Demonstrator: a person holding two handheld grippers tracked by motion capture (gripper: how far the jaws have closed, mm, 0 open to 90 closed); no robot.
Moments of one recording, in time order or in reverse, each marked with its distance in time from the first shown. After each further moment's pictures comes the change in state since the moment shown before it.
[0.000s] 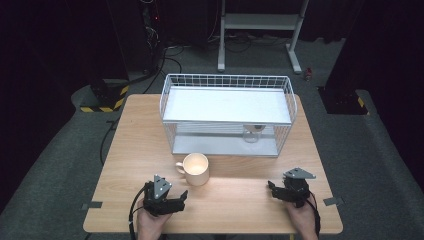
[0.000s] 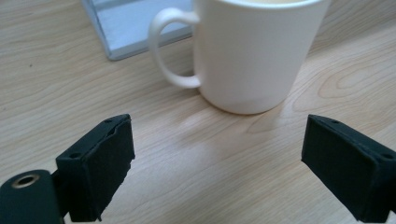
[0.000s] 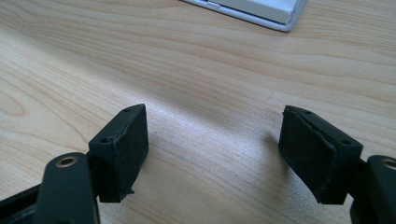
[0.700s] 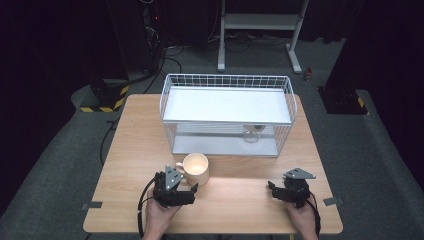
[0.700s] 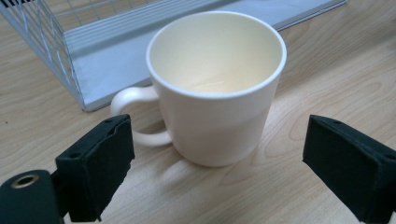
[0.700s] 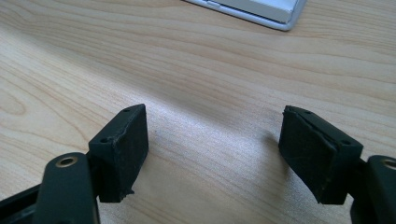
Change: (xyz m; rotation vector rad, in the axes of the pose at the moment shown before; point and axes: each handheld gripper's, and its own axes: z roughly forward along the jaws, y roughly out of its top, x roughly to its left) left arm -0.013 0.037 0.008 -0.028 -0.038 0.065; right arm 0.001 -0.001 -0.001 0.003 0.000 0.006
